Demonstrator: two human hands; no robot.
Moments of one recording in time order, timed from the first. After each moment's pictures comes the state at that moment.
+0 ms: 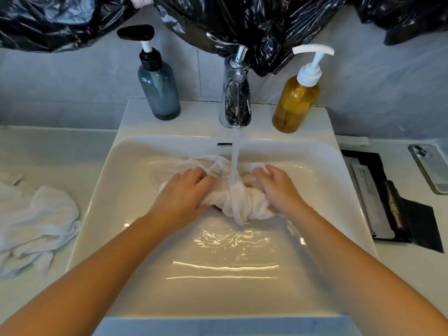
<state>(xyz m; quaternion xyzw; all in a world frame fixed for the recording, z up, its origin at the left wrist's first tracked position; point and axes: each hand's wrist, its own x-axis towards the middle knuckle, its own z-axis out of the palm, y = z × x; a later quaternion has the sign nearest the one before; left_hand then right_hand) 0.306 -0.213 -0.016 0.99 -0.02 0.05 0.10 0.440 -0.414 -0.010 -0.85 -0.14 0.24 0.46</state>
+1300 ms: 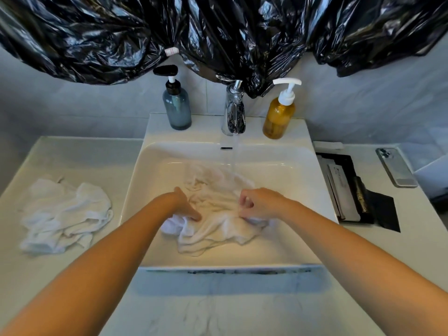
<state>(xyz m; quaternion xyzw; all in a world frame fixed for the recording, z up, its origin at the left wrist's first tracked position) 0.277 -0.211 0.037 0.83 0.35 -0.37 0.24 0.393 -0.426 0.032 -0.86 -0.35 0.36 0.06</state>
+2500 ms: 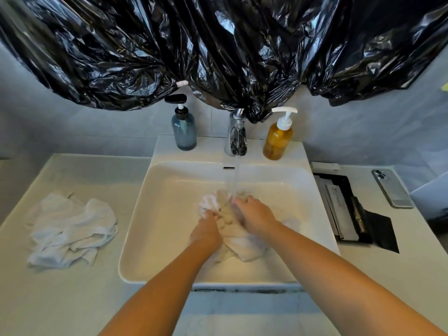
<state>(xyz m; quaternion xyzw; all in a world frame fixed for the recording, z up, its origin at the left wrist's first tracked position) 0.272 -0.290 0.001 0.88 0.34 -0.17 0.29 0.383 -0.405 0.020 -0.90 -0.39 0.20 0.00</state>
